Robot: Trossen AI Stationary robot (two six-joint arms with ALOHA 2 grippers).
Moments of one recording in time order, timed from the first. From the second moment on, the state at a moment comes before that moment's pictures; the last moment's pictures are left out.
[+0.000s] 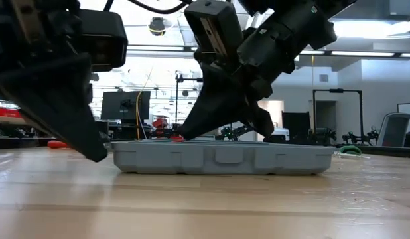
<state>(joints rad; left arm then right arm) -0.61 1.77 0.84 0.04 -0.36 -1.05 0.29 1.99 1.15 0.08 0.08 0.90</state>
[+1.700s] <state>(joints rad) -0.59 1.77 0.79 0.07 -0.36 -1.04 0.35 2.01 1.15 0.04 0.05 0.96</state>
